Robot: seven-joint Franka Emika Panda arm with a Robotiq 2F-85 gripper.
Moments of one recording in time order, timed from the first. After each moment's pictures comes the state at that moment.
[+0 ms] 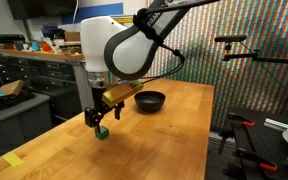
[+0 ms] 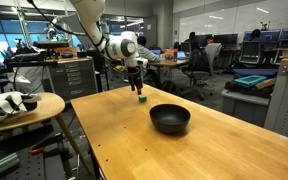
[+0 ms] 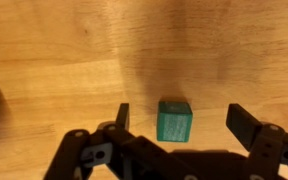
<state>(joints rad) 0.32 0.70 0.07 -1.69 -0.19 2.43 0.65</state>
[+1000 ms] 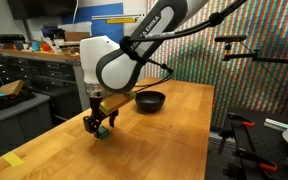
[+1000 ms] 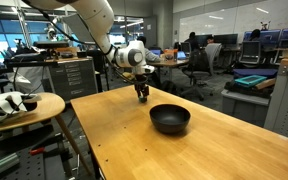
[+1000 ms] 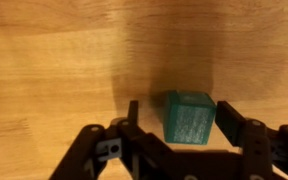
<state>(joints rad) 0.32 0.86 0.03 -1.53 -0.12 2.44 0.53</state>
